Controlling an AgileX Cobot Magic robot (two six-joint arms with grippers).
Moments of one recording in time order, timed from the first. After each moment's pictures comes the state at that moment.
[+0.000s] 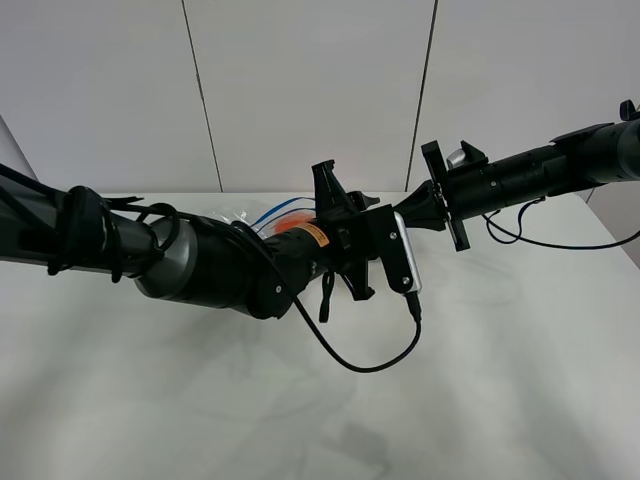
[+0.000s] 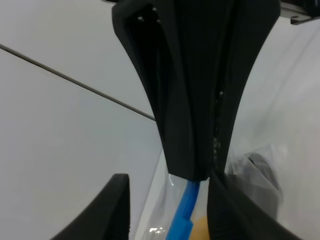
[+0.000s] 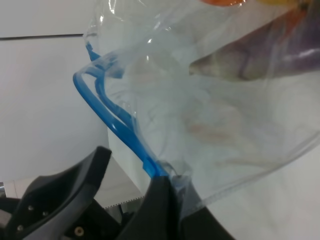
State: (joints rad) left arm -0.79 2.03 -1.11 -0.36 -0.63 1.27; right arm -0.03 2.08 -1.36 1.22 1.20 -0.57
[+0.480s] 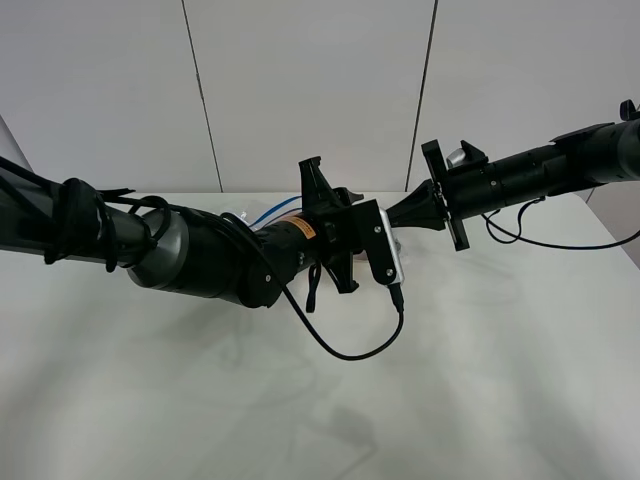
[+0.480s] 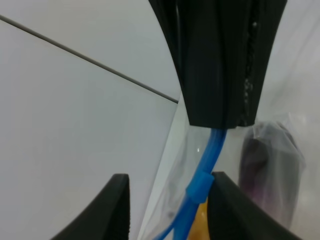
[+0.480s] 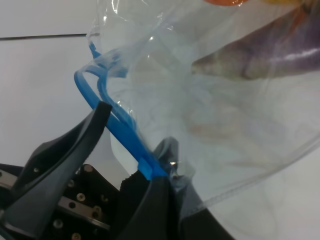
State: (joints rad) left arm -0.75 2.03 -1.11 -0.36 -0.61 1.29; right arm -0.03 2.08 -1.36 1.23 1.20 -0.57
